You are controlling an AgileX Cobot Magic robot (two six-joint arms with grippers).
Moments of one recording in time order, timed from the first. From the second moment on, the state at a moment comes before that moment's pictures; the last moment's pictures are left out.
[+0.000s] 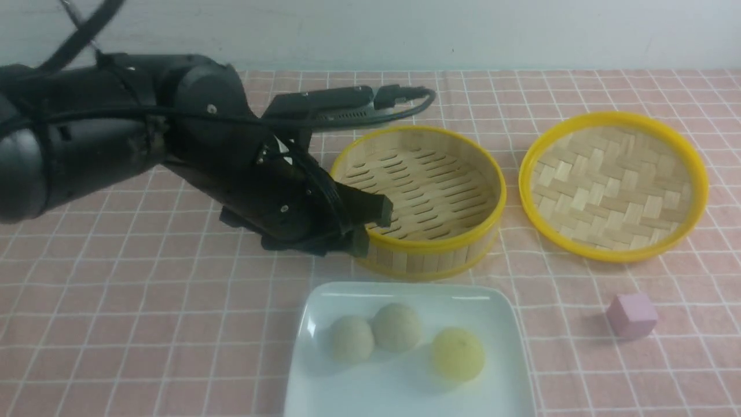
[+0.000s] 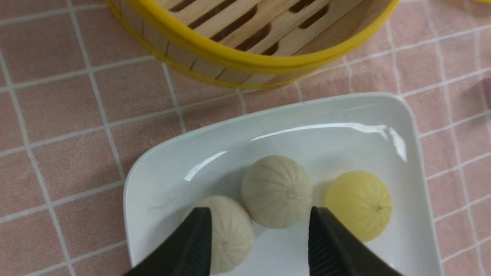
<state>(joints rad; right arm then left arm) 0.08 -0.01 0.01 -0.12 0.40 0.21 -0.57 1.50 -1.20 -0.25 0.73 -0.18</state>
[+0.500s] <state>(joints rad) 0.08 -0.01 0.01 -0.12 0.40 0.21 -0.57 0.77 -1.12 0.12 1.01 -0.18</state>
